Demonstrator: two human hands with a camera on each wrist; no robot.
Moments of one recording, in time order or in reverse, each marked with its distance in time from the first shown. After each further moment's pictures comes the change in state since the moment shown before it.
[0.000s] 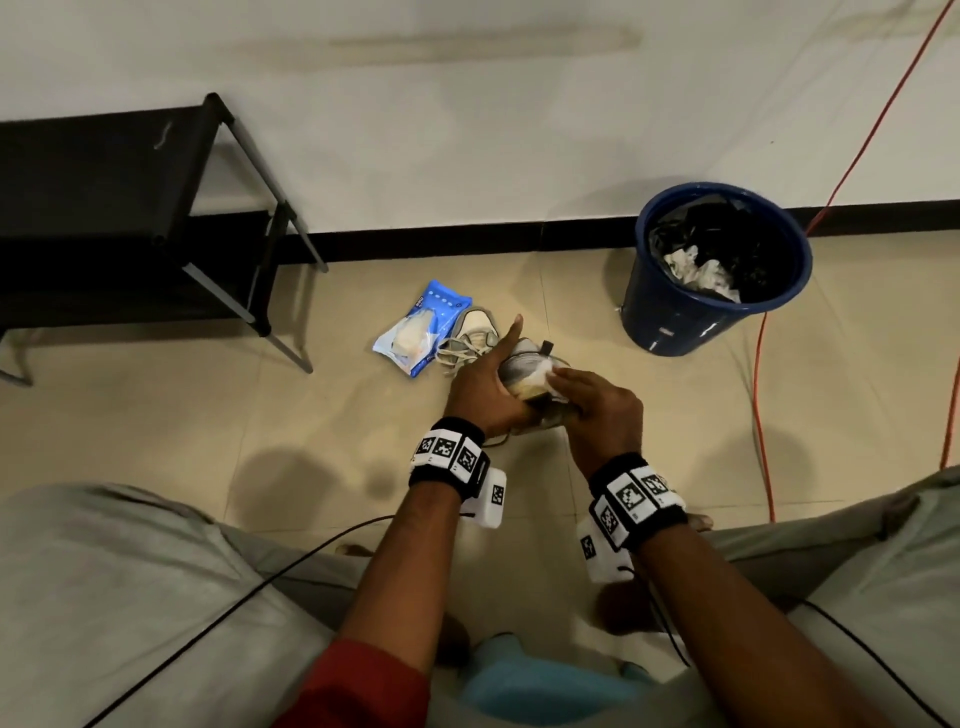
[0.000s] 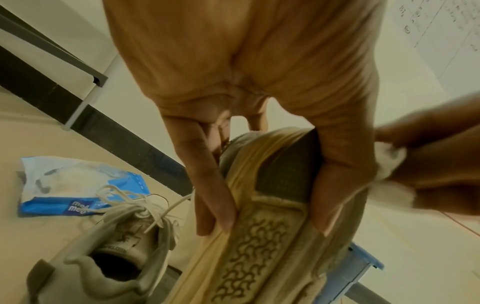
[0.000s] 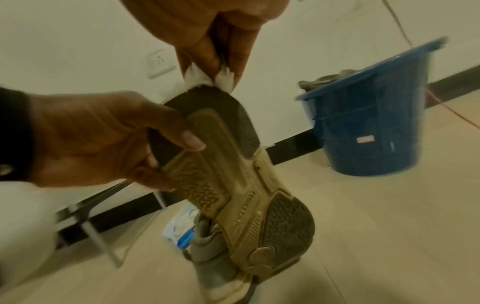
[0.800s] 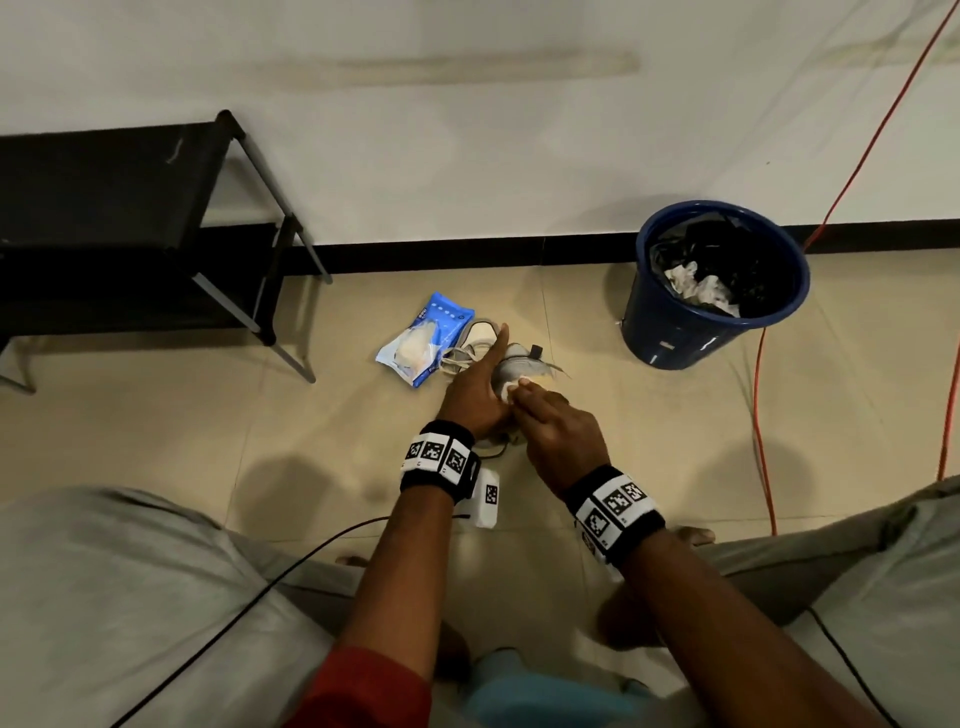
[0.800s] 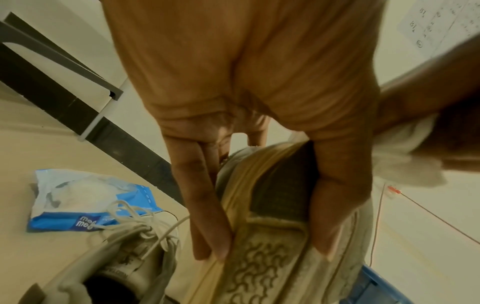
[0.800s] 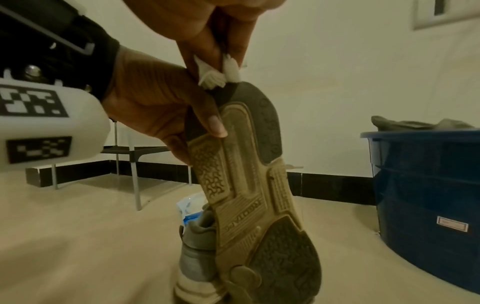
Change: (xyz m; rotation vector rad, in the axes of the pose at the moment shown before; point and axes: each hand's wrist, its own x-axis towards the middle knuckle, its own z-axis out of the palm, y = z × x) left_hand 0.013 -0.020 -0.011 -0.021 -0.023 -0.018; right_hand -0.004 -0.010 0.029 -0.226 -0.059 -0.556
